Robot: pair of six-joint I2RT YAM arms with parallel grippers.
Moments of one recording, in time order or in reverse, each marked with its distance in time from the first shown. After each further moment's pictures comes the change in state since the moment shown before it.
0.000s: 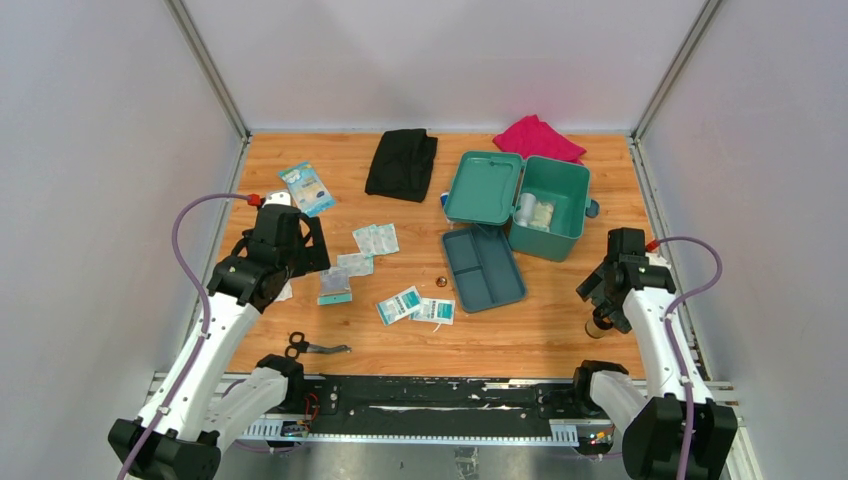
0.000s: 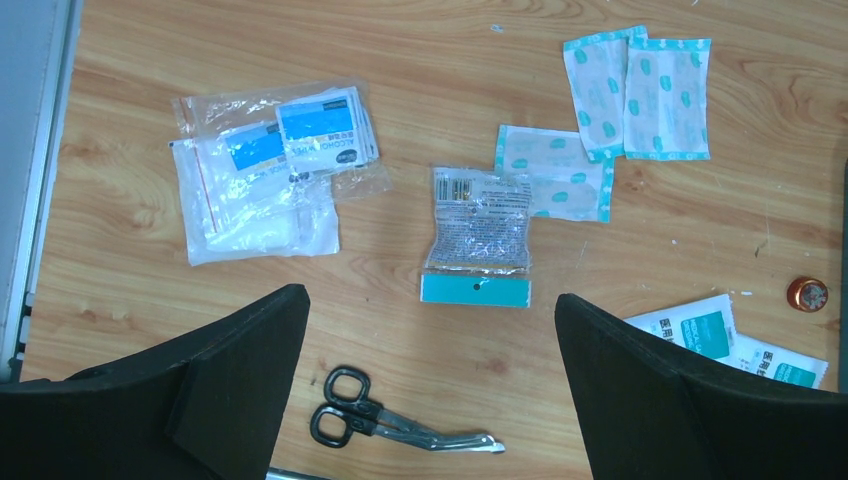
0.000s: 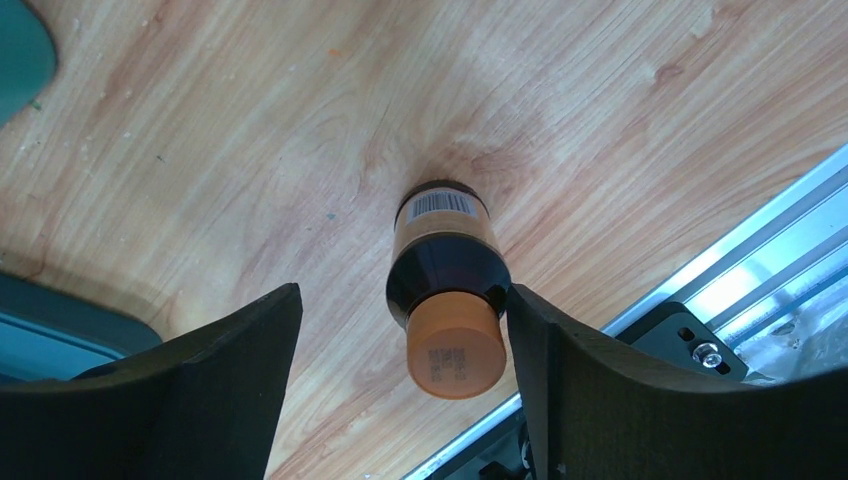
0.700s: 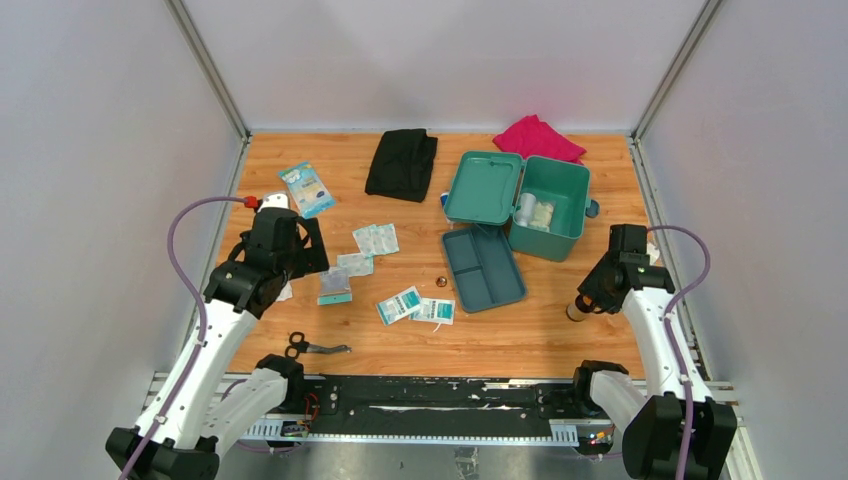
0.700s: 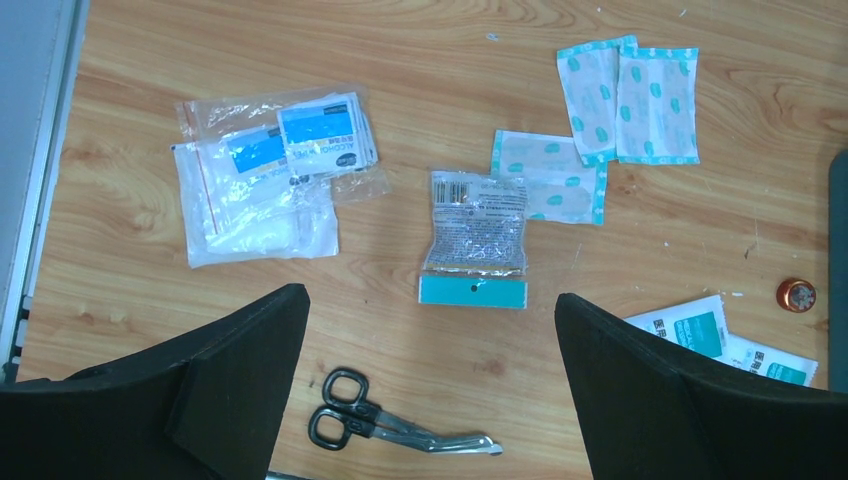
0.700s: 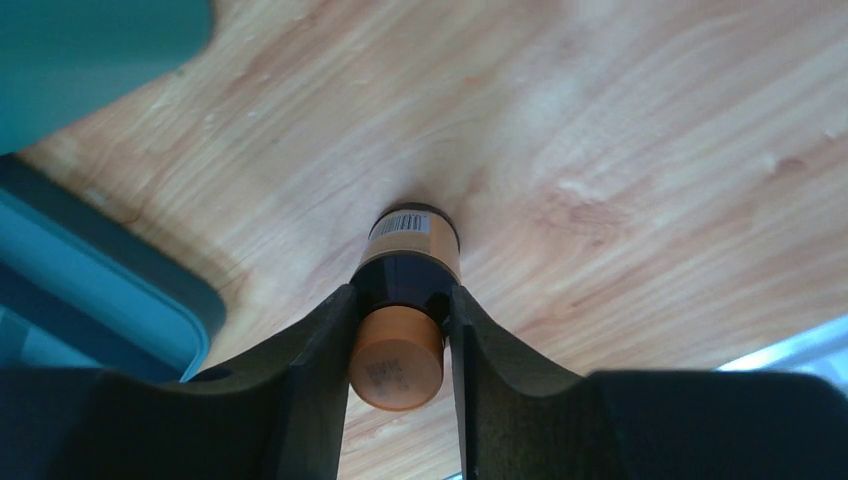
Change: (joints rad) left arm -0.005 -0.036 -0.010 0.003 -0.005 -0.003; right arm -0.002 0.006 -0.013 0.120 -0.119 -0.117
